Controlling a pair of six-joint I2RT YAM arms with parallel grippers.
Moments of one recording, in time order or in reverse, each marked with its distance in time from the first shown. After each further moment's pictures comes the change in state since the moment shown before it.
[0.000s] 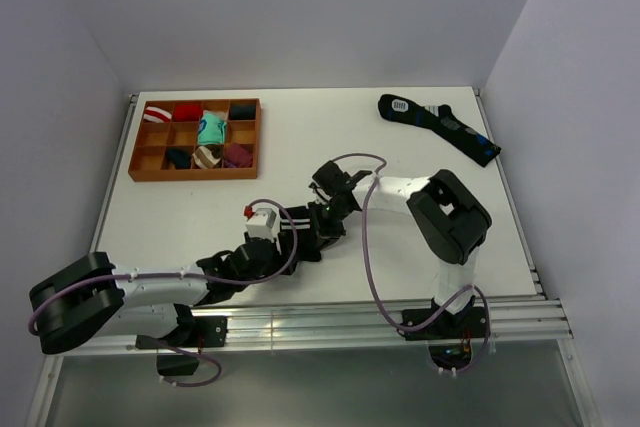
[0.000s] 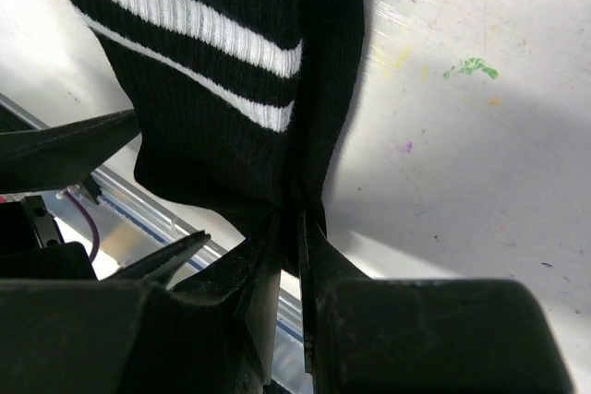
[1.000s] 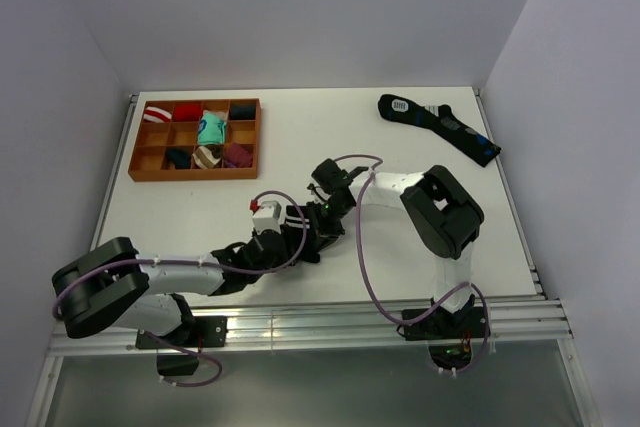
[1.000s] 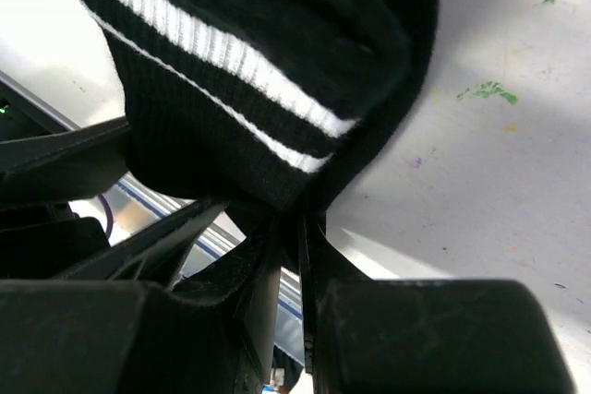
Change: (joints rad) left arm 0.014 0.143 0.087 0.010 -0.041 -0.059; right arm -0.011 0.060 0.058 -0.062 -0.071 -0.024
